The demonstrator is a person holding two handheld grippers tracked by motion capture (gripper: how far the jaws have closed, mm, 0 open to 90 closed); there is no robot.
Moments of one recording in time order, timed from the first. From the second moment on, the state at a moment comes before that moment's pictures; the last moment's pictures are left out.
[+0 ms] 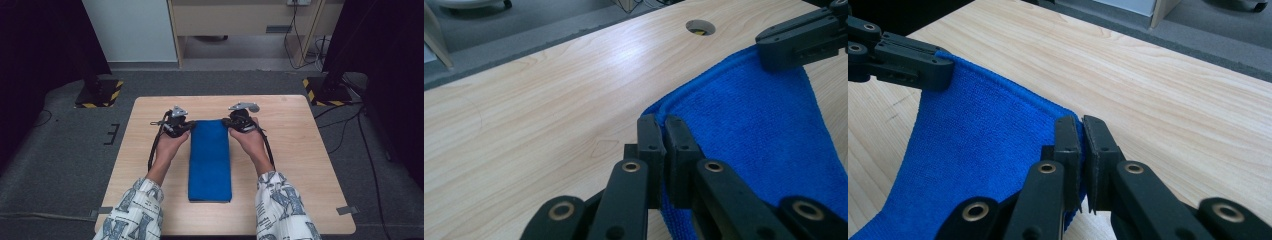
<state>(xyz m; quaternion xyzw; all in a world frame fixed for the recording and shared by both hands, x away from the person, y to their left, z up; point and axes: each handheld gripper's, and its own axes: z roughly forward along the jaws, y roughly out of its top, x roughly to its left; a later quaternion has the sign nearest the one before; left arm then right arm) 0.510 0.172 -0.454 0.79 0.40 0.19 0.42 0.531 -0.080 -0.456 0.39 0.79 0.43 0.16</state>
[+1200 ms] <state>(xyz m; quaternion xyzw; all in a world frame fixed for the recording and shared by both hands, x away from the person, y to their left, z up) 0.519 0.172 -0.421 0.78 0.39 0.21 0.44 0.536 -0.080 -0.425 0.38 0.78 0.45 0.18</state>
